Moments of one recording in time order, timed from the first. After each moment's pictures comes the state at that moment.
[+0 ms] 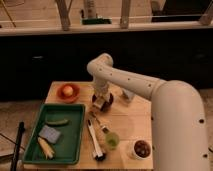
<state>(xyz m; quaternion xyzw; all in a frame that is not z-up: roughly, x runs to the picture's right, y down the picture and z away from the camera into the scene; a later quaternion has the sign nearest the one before) -0.001 0.052 0.853 -0.26 -0.17 -0.47 0.82</state>
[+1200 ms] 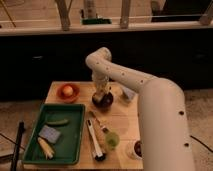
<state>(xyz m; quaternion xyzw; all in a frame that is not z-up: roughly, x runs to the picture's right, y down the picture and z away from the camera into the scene) -0.036 0.017 0.885 -0.26 -0.15 -0.48 0.82</state>
